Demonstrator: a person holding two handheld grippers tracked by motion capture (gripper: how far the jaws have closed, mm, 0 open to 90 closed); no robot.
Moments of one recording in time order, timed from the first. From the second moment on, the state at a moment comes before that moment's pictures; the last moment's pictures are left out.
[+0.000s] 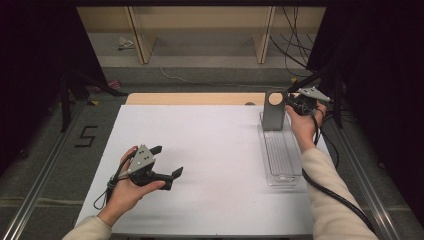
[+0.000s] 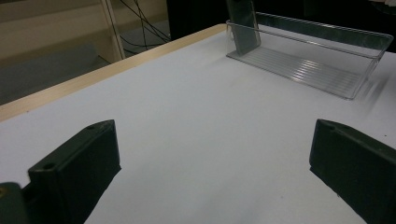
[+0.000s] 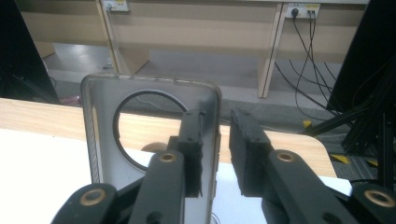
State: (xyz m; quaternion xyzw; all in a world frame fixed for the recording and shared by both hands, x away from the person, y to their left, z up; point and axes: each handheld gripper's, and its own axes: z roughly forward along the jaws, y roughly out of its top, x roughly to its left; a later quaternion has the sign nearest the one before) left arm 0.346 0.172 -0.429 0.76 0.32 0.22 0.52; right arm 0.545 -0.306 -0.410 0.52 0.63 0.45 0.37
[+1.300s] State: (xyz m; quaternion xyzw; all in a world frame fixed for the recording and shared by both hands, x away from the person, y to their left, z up) left arm 0.346 0.173 -0.429 0.76 0.32 0.23 0.52; right arm 0.509 -0.304 -0.398 0.50 0.68 0.43 0.31
